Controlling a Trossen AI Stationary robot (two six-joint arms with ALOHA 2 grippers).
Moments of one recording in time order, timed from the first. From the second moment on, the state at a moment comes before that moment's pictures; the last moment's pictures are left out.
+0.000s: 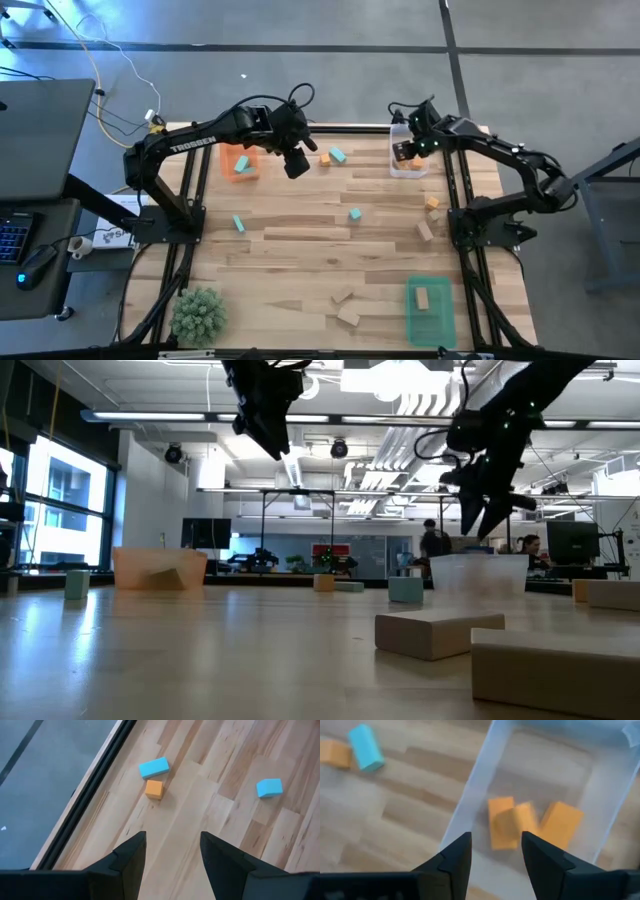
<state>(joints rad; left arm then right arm) 0.47 1.64 1.61 -1.01 -0.14 -0.05 -0.86 1.30 0.90 -0.74 -0.04 0.38</state>
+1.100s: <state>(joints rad) 0.47 1.64 1.61 -1.03 -0.14 0.09 -0.07 1.30 0.99 -1.18 -0.05 1.04</state>
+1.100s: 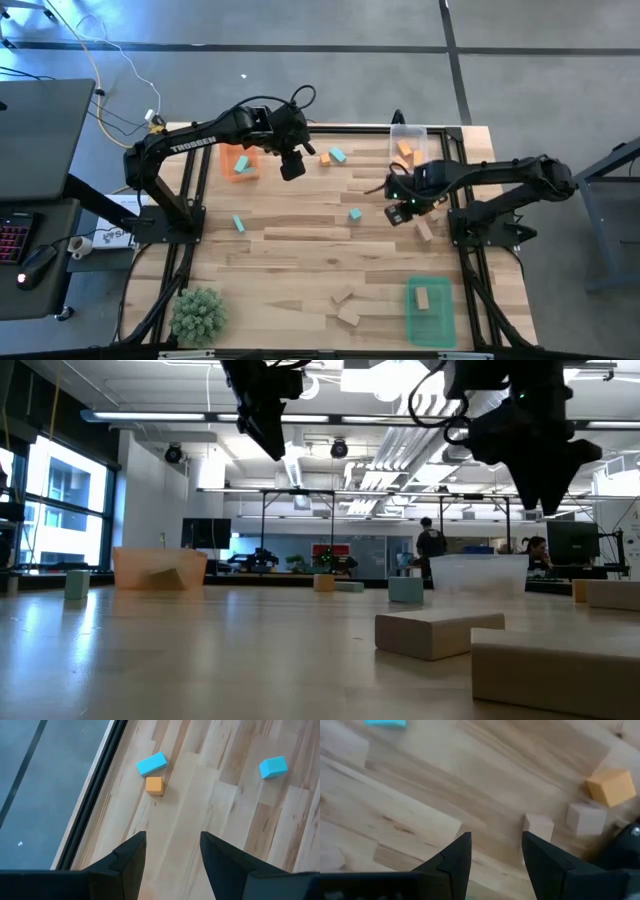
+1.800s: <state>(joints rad) 0.42 1.64 1.61 -1.03 -0.14 0.09 0.16 1.30 0.82 -1.23 -0.02 1.36</state>
